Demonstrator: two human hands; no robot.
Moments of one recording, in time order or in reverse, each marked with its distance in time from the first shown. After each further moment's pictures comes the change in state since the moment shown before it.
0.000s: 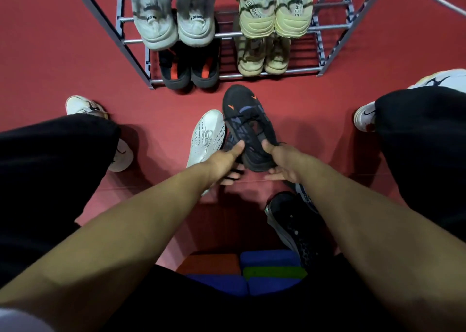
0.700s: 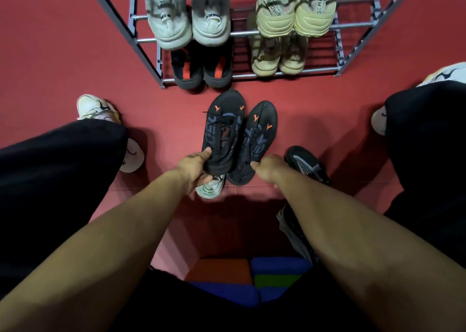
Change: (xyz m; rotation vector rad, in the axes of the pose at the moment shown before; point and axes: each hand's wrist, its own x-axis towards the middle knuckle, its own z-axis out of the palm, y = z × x) left_hand 0.016 -0.040 -0.075 -0.359 0.249 -0.065; right_hand 0.044 0.005 0.051 -0.909 0.123 -0.144
